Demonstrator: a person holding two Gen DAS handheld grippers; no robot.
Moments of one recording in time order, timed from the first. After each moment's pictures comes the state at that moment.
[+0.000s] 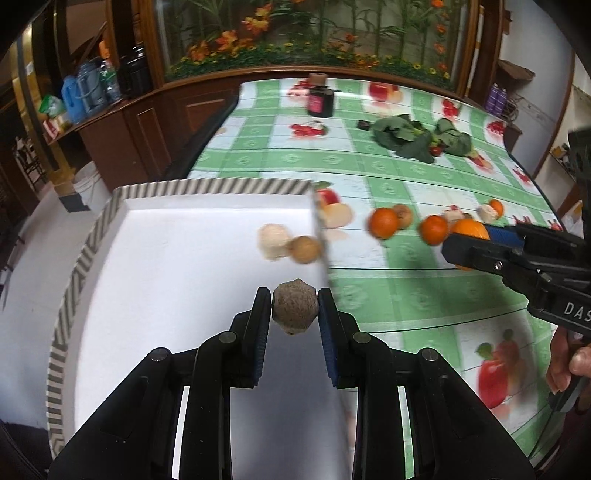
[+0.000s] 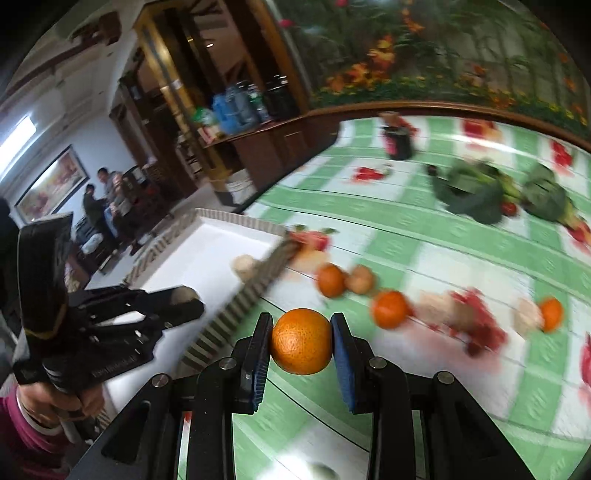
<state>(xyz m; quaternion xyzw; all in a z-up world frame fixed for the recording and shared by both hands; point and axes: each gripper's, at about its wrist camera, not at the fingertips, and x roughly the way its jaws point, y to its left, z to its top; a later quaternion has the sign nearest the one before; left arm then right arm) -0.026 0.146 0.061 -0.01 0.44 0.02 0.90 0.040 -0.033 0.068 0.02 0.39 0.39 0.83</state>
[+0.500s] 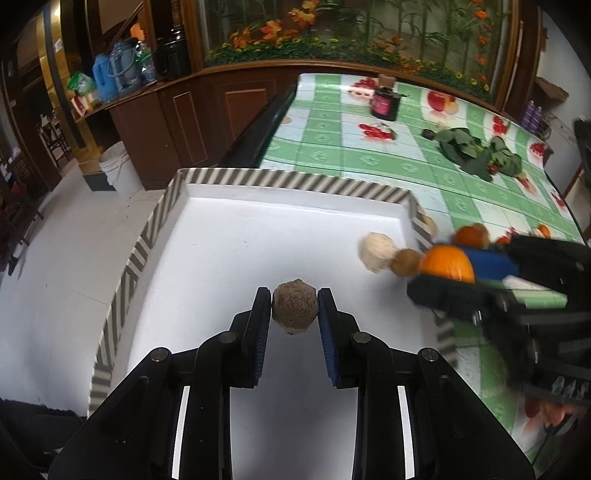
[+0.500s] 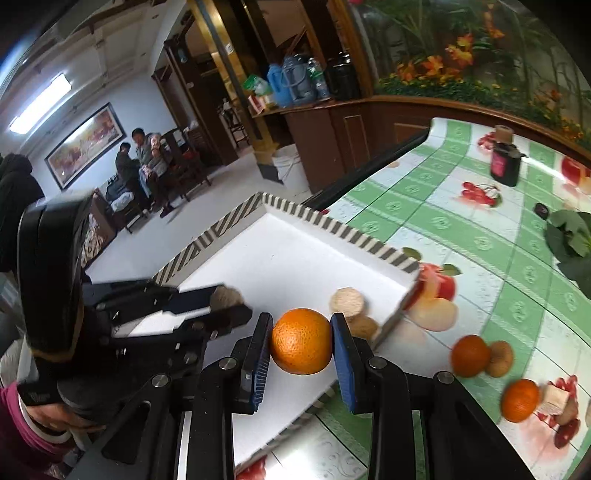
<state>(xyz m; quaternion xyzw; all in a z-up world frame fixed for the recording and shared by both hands) -0.010 0.215 0.051 -0.03 0.45 0.08 0.89 0.053 0.087 0.068 -0.03 0.40 0.46 0.79</state>
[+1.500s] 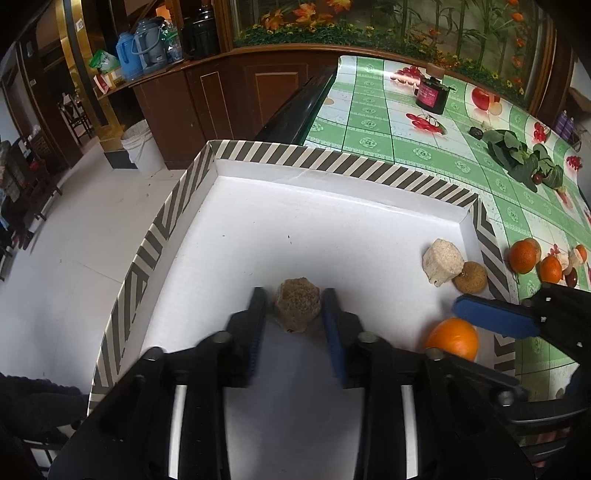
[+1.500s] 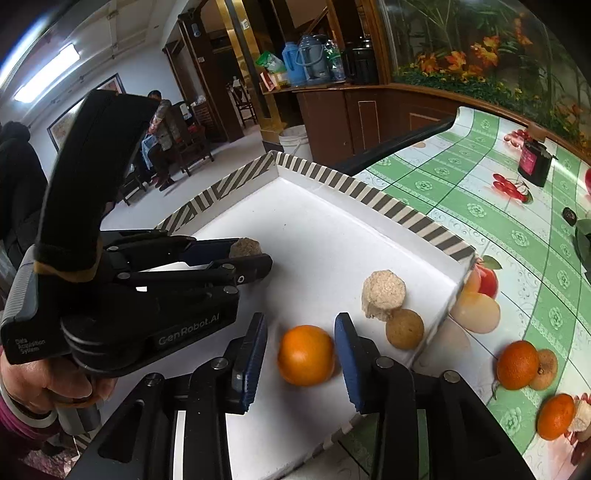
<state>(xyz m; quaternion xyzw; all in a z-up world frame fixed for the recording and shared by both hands) 0.009 0.240 0.027 -0.04 0.47 0.13 0.87 0.042 0.114 0.036 -0.08 0.41 0.46 0.78</state>
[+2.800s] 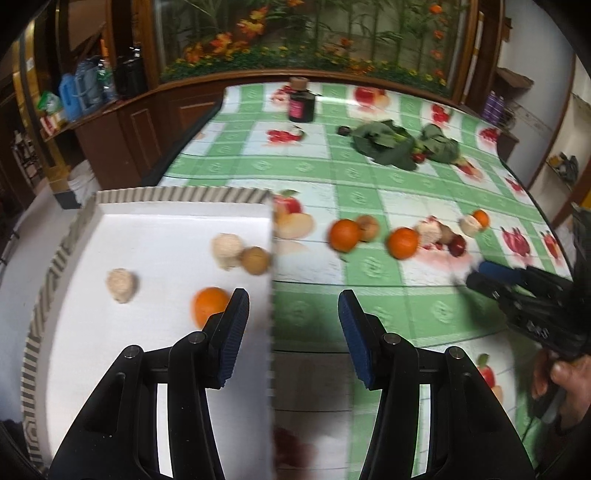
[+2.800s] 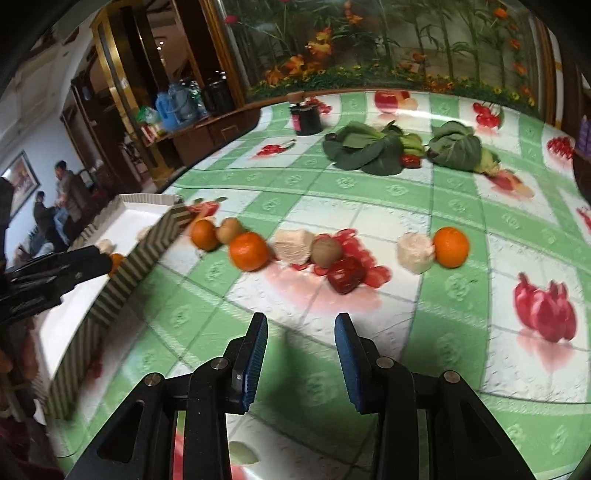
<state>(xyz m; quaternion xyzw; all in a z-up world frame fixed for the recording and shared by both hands) -0.012 0.095 0.059 -0.02 0.43 0.01 0.90 0.051 -0.123 0.023 0.01 0.42 0.26 0.87</state>
